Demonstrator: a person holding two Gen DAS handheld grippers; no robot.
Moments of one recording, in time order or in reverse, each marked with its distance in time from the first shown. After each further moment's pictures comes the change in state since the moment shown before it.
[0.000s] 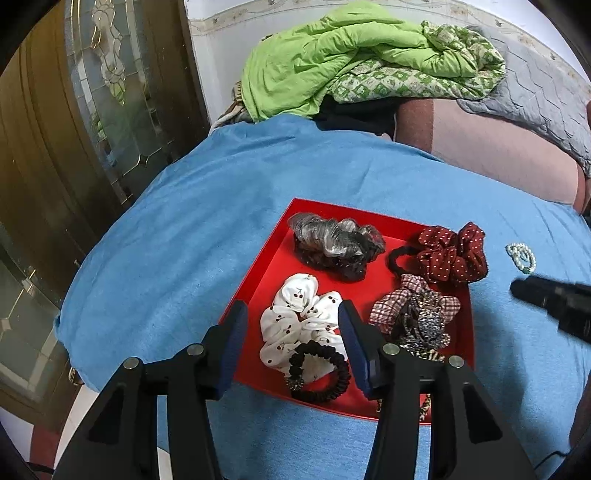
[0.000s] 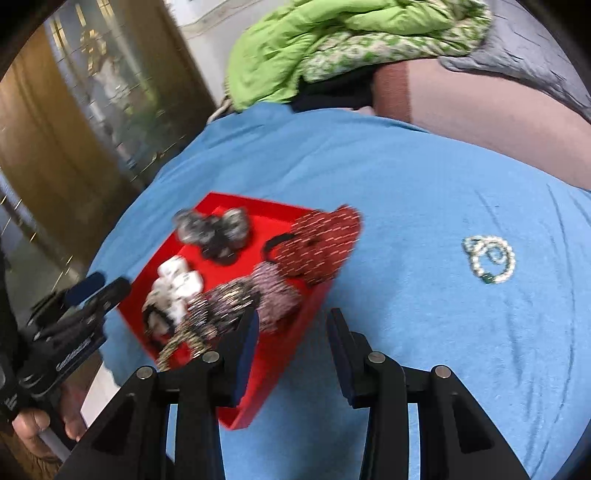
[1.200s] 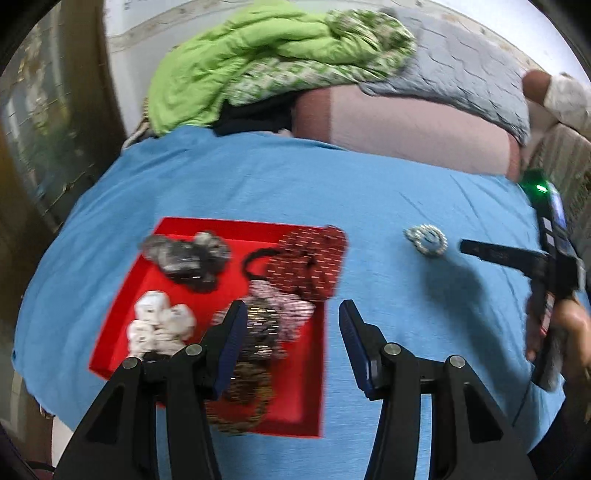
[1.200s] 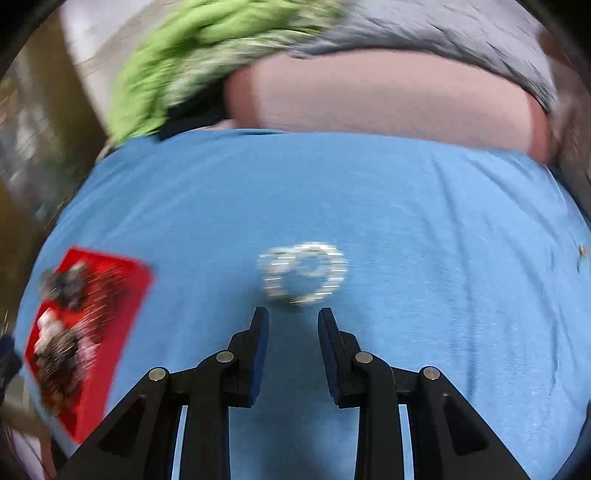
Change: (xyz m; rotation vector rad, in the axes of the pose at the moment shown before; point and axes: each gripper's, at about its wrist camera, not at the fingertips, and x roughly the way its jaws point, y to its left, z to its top) left arm -0.022 -0.119 0.010 0.158 0.020 -0.246; right arm 0.003 -0.174 0.005 0.216 -0.010 -0.253
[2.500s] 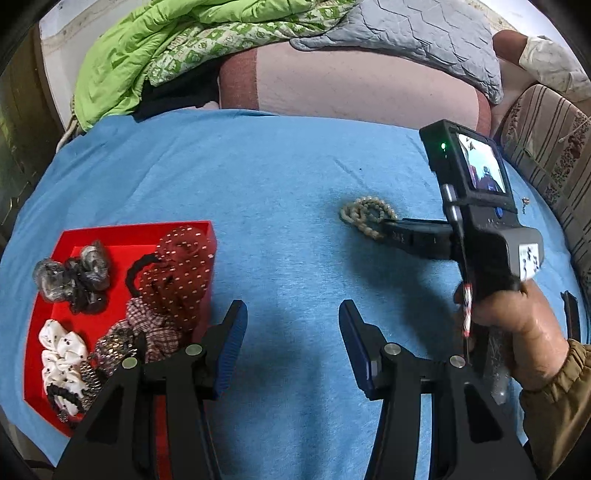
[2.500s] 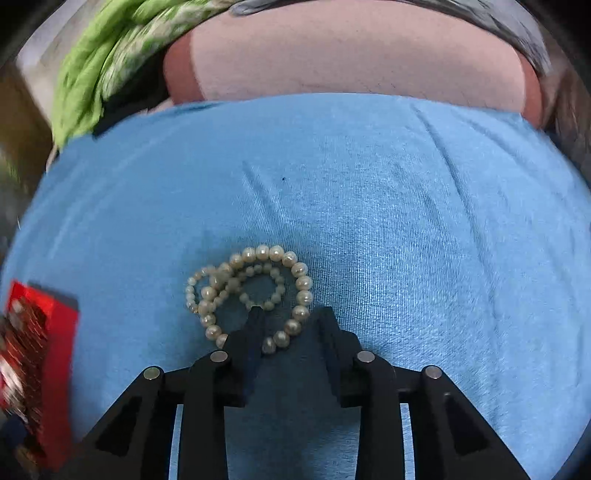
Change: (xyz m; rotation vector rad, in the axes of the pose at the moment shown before) left arm 0.068 -0.087 0.021 0.085 0.125 -0.127; right arm 0.052 -0.016 0.014 -0.031 0.090 -0.149
